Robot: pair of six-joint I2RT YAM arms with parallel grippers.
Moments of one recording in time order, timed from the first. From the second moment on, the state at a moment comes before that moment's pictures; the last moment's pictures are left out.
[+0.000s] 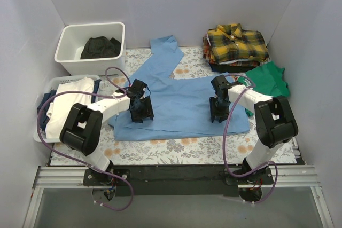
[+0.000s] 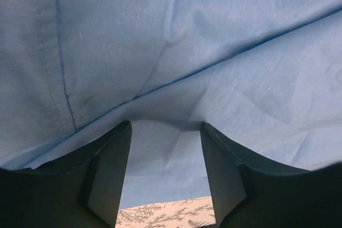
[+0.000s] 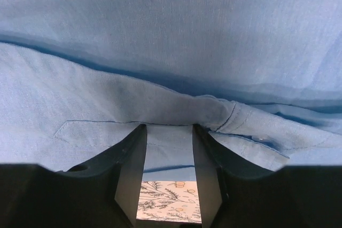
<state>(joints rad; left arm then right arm) -0.44 1.64 0.95 -0.55 0.06 -0.63 0.38 1.70 1.03 -0.74 -0.03 0.36</state>
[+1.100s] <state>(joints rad) -0.18 1.86 1.54 -0.80 -0.05 -0.57 0.26 1.72 1.43 -0.88 -0.03 0.32</state>
